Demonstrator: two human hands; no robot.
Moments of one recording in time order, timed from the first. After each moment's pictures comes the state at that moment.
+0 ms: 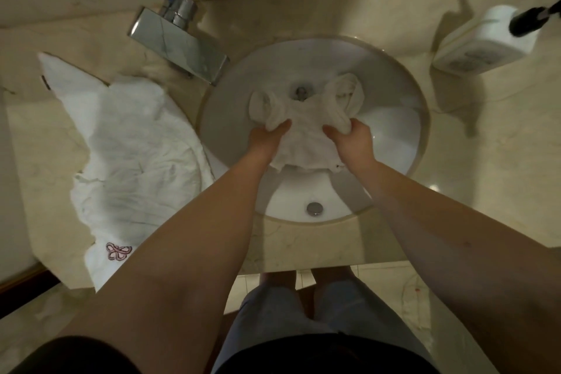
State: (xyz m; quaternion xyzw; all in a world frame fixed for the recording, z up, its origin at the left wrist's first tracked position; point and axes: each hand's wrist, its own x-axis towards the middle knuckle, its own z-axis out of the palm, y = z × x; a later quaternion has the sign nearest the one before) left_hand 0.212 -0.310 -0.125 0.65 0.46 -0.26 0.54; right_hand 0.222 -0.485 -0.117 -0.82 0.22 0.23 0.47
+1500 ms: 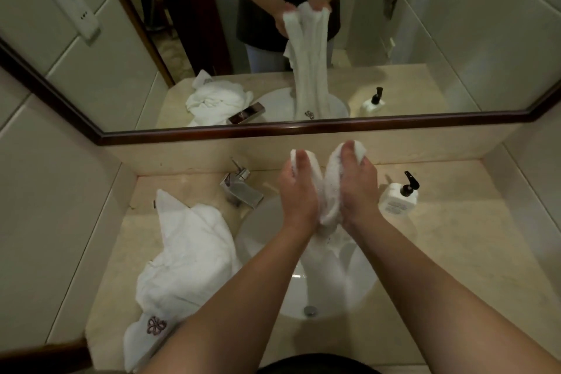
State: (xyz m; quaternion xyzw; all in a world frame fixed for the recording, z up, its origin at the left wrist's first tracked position) left_hand 0.214 -0.383 0.214 0.64 0.23 0.16 0.72; right_hand 0.236 -0.454 0.238 -0.63 0.15 0.02 0.76
